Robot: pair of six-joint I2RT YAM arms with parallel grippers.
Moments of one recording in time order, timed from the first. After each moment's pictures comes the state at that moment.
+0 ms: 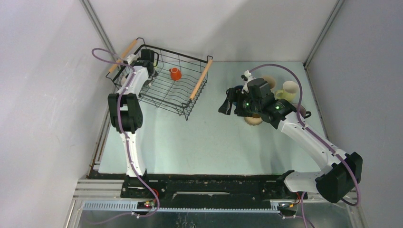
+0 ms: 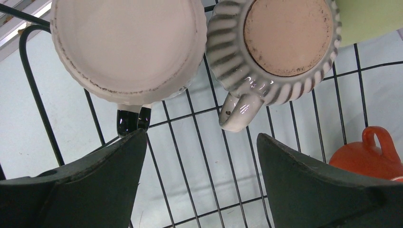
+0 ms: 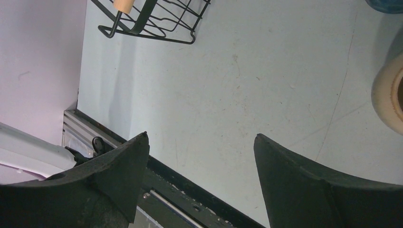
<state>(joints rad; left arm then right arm) -0.03 2.21 1.98 -0.80 -0.57 -0.84 0.58 1.27 1.18 -0.55 -0.16 0.60</state>
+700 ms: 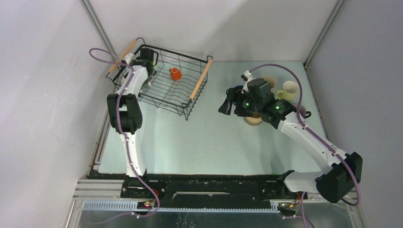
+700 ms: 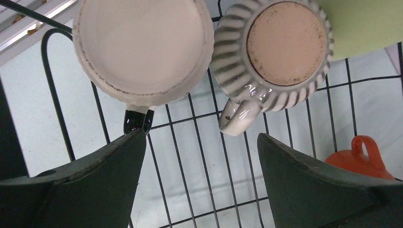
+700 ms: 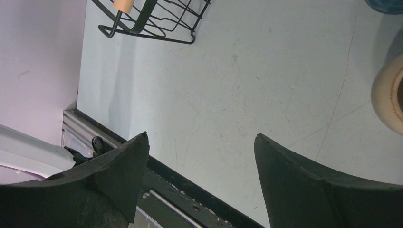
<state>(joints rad) -0.03 2.20 1.98 -0.80 -0.59 -0.88 0.58 1.27 1.18 -0.55 -0.16 0.60</state>
